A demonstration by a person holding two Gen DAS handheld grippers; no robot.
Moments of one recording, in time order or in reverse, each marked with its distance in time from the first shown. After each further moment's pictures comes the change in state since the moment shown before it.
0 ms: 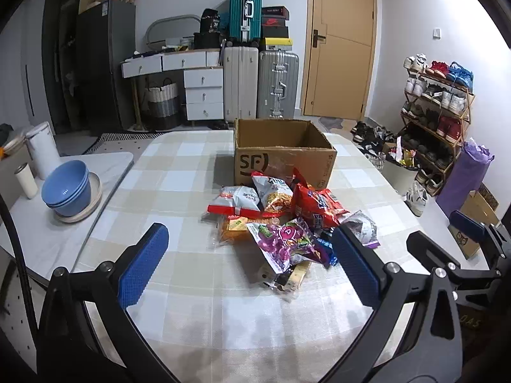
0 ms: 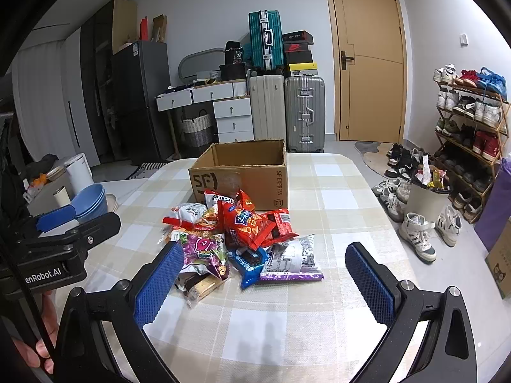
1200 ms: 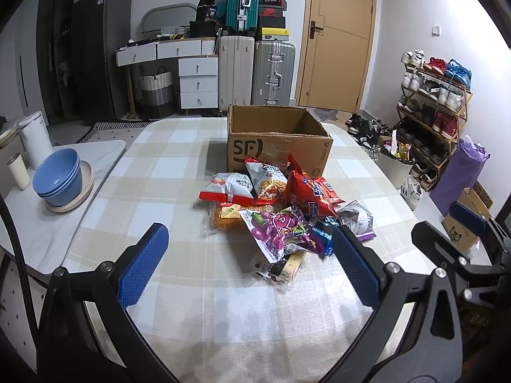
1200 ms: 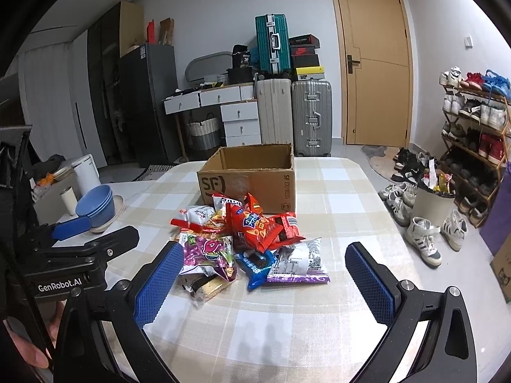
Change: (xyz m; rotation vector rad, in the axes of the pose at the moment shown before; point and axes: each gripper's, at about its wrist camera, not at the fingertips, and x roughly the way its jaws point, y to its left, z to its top) left arm 0.009 0.000 -0.007 -0.018 0.047 -0.035; right arm -0.001 0.005 -0.002 -0.016 -0.013 0.033
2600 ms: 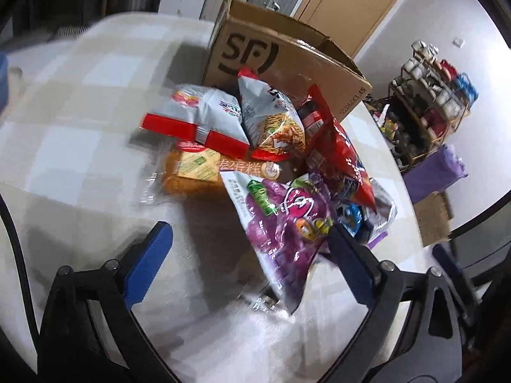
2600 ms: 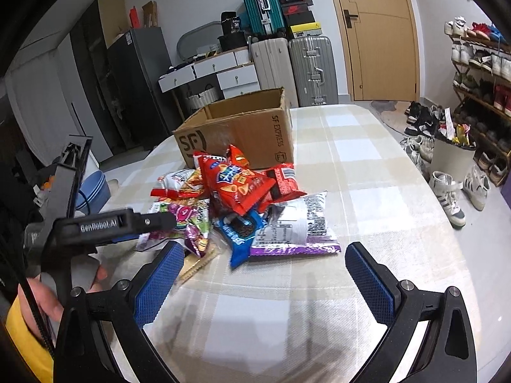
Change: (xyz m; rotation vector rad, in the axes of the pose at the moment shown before) left arm 0.198 0.029 -0.012 -0.235 0.370 -0.247; right arm 0.080 -0.047 -0.034 0.119 0.164 0.081
